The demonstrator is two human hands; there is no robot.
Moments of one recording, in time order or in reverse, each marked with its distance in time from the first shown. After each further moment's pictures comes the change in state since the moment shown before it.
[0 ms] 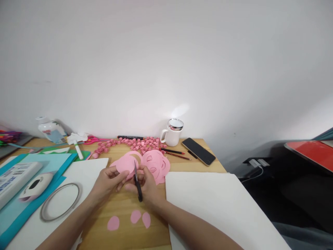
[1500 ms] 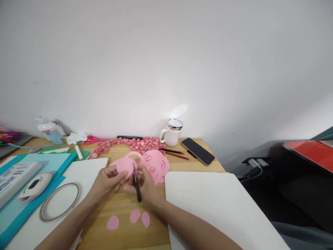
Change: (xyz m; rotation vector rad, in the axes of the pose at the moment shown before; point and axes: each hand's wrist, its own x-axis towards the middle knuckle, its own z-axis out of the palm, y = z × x) left_hand 0.000 0.003 -0.001 -0.010 0.014 -0.019; right_hand -0.001 0.004 -0.002 -0.023 -0.039 -0.042
